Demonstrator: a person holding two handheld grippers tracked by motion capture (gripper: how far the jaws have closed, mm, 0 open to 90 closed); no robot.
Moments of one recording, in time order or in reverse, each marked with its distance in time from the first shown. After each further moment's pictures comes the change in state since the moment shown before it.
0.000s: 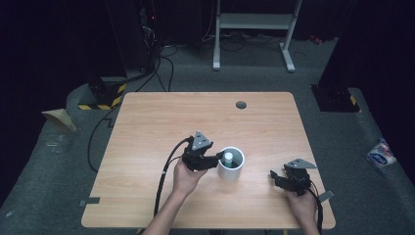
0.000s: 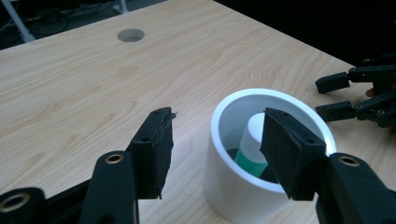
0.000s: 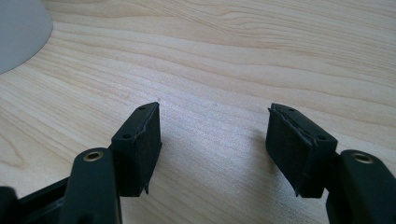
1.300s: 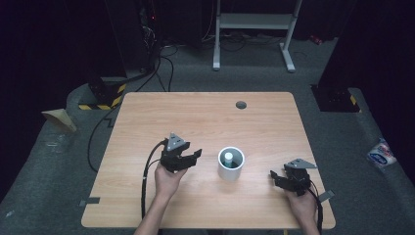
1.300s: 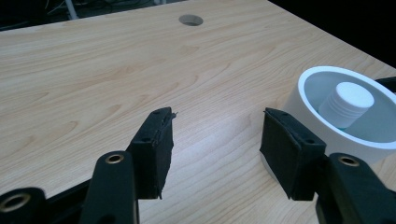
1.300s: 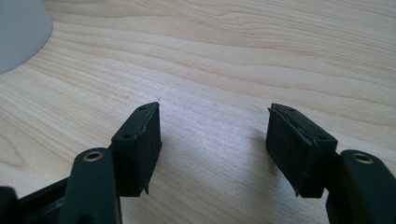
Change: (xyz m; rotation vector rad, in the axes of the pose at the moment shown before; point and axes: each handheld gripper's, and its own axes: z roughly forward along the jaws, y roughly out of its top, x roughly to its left) left arm 0.044 -0.034 -0.034 -0.014 0.118 -0.119; right arm 0.000 0.000 0.000 -0.001 0.000 -0.001
